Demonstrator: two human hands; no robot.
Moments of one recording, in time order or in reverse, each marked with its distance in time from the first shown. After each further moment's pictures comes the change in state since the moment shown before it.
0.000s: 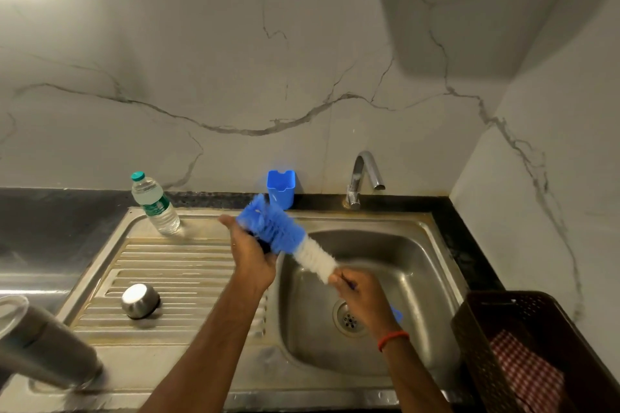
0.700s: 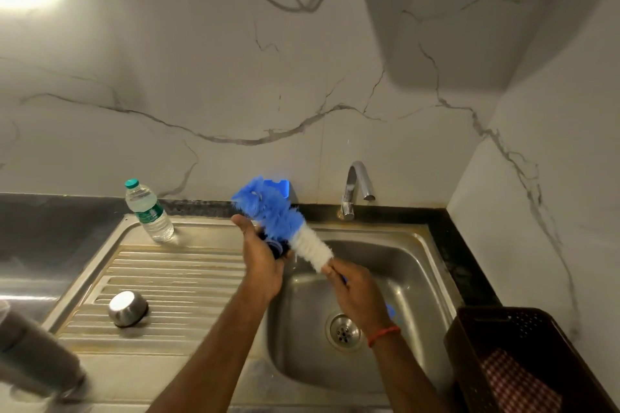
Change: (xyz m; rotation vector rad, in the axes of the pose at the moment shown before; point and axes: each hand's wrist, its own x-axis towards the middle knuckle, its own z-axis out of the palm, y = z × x) left_hand -0.015 -0.021 0.037 0.067 -0.053 0.041; right_hand 0.018 -0.012 -0.028 -0.130 0.065 -0.233
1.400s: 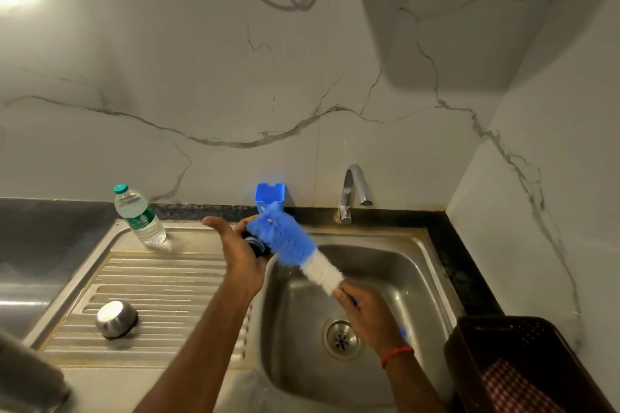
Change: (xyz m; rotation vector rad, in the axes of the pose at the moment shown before) left_hand 0.024 0.014 -0.001 -0.035 0.026 0.037; right_hand -0.016 0.040 -0.004 -0.020 -0.084 0.074
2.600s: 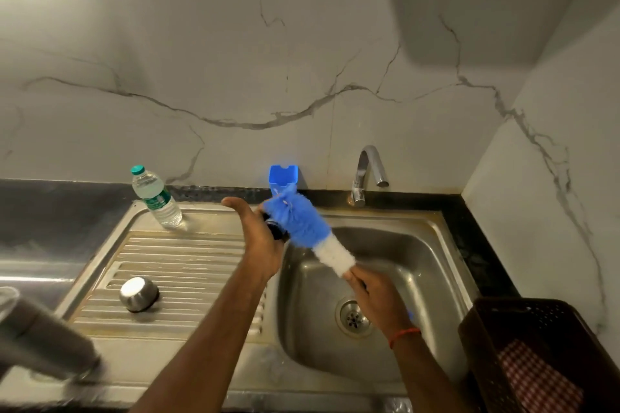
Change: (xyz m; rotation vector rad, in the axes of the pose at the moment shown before) left_hand -0.005 -0.002 -0.006 0.048 -0.111 -0.014; right_hand -0.002 -0.001 0.014 -0.084 0.036 -0.005
